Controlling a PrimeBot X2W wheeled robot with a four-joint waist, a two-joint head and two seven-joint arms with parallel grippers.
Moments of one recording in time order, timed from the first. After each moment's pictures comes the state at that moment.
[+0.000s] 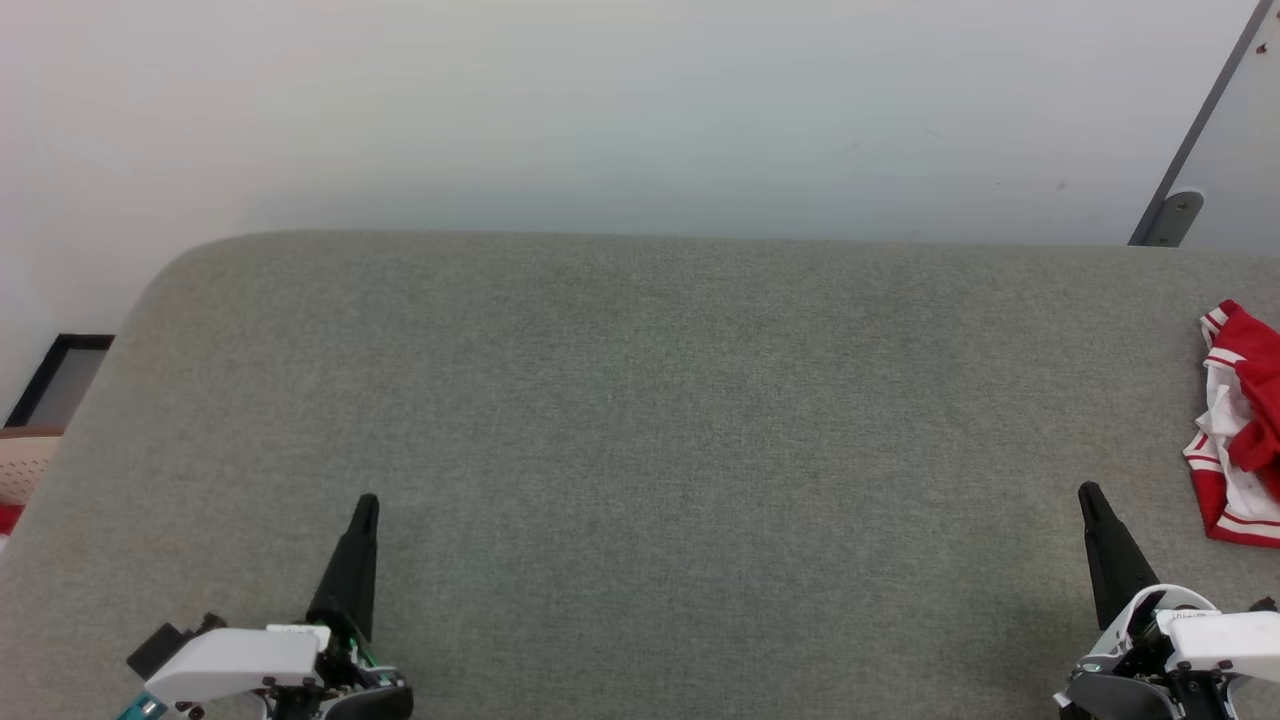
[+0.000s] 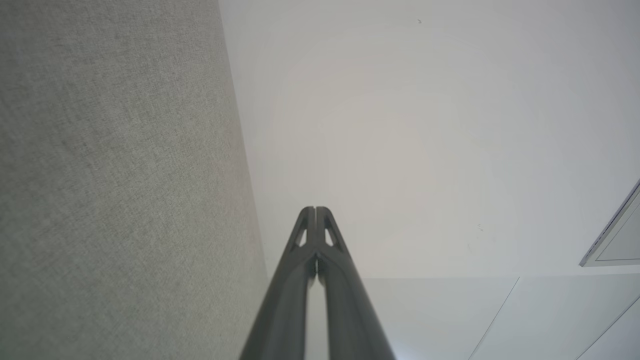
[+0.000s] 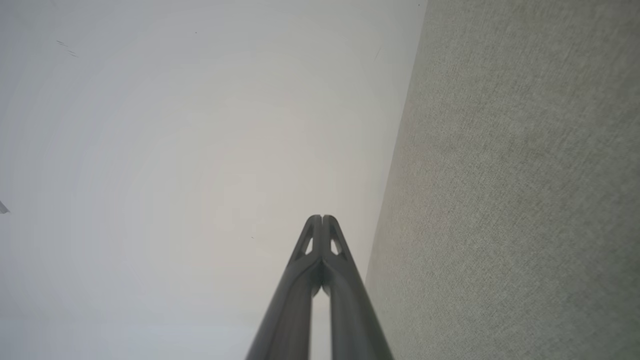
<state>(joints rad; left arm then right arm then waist) -0.10 0.05 0.11 0.24 -1.61 -0.13 0.11 -0.11 -0.05 -0.12 0.25 1.61 0.13 0.11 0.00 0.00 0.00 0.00</state>
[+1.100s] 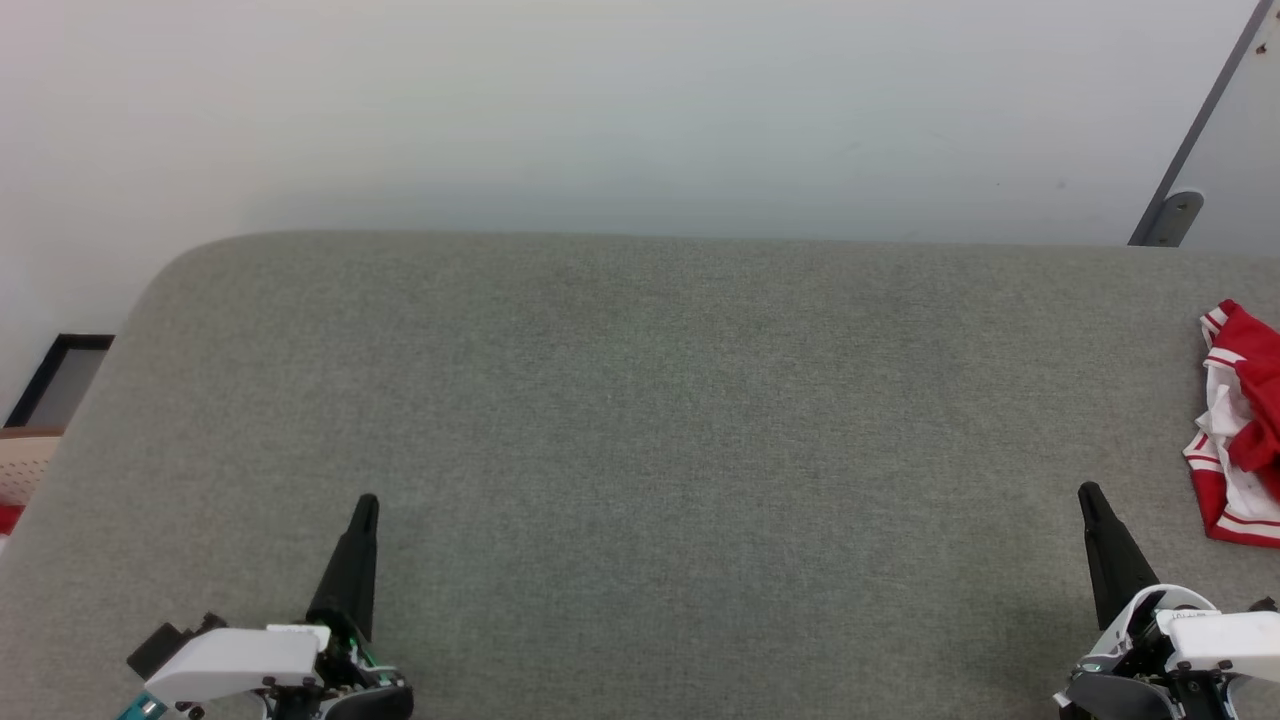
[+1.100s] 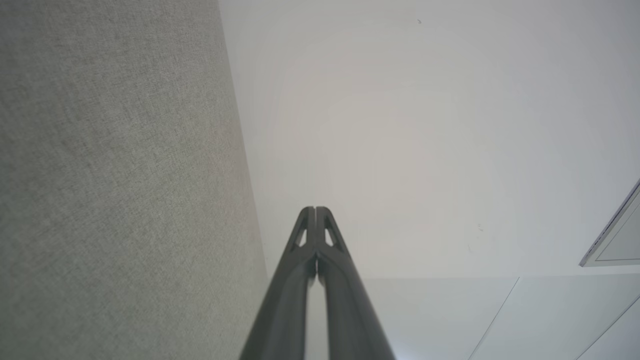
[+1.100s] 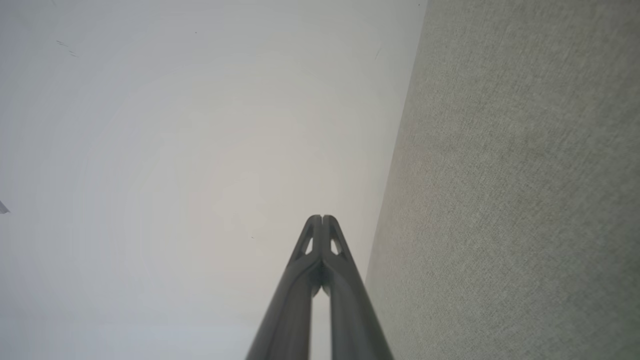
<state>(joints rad) -0.10 0.05 0.11 0.24 -1.61 -0.13 0.12 -0.11 -0.05 -0.12 0.25 1.61 0.13 0.11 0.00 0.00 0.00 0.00</state>
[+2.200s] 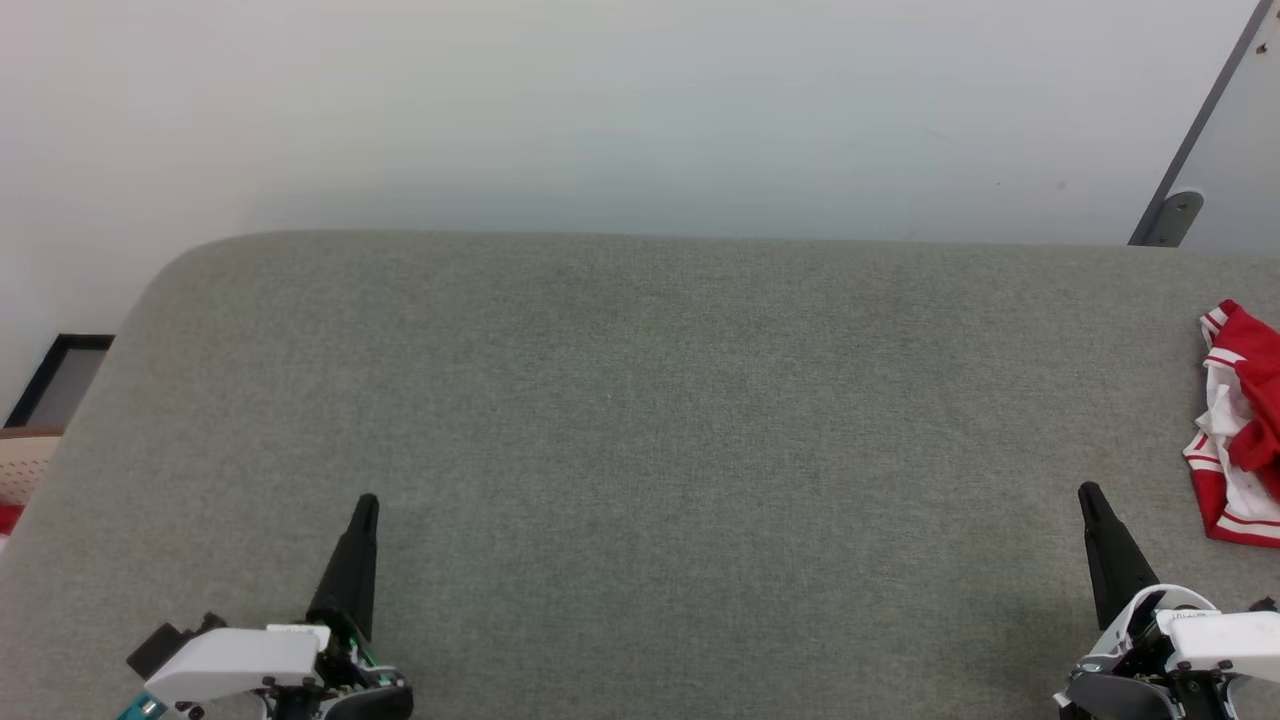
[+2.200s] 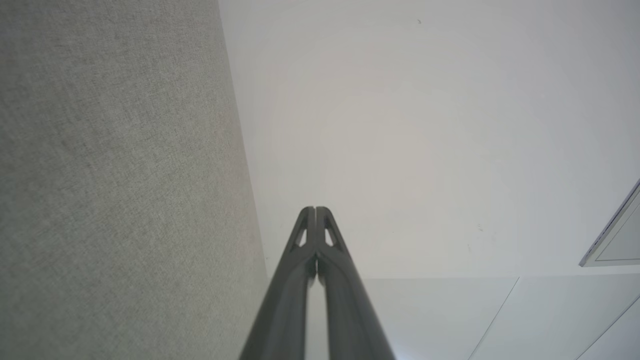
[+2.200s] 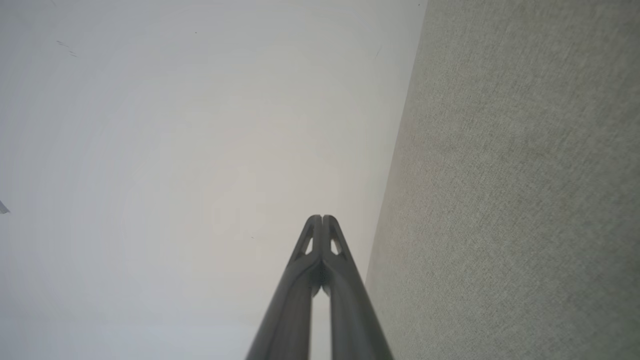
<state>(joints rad) -0.10 0.05 0.11 0.24 -1.61 -0.13 0.12 -0.11 -0.05 -0.12 0.25 1.61 0.13 0.11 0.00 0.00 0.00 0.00</state>
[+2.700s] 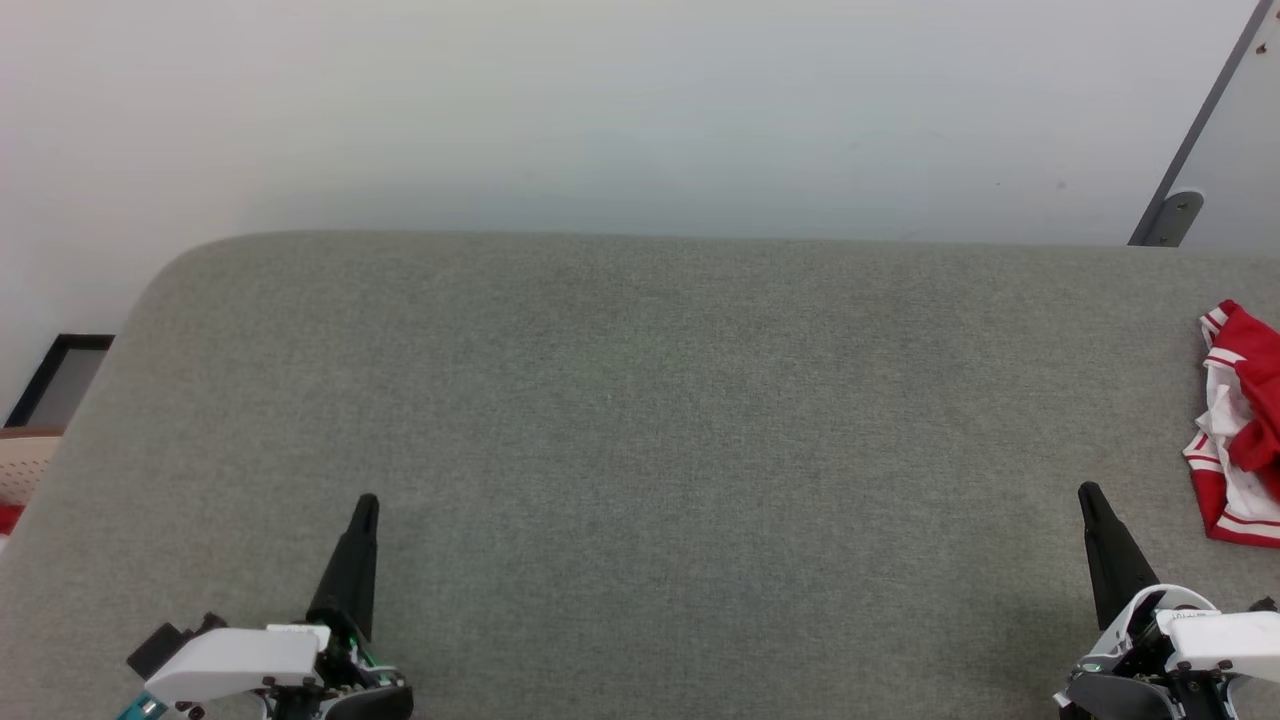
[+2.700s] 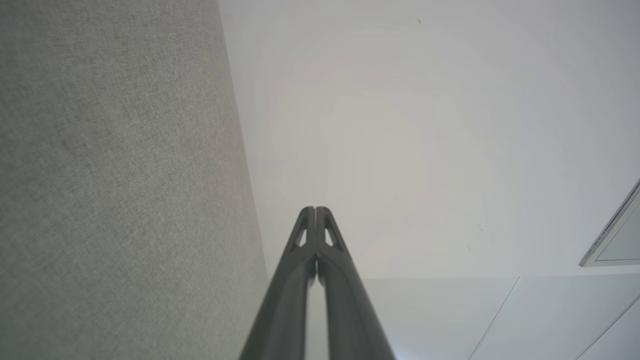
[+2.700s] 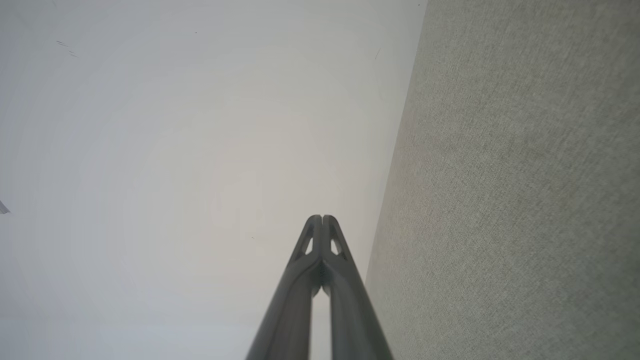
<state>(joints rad) -0.10 0.05 0.11 0.24 -1.61 -0.13 0.12 -0.11 -0.05 -0.12 0.25 1.61 0.13 0.11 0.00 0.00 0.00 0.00</state>
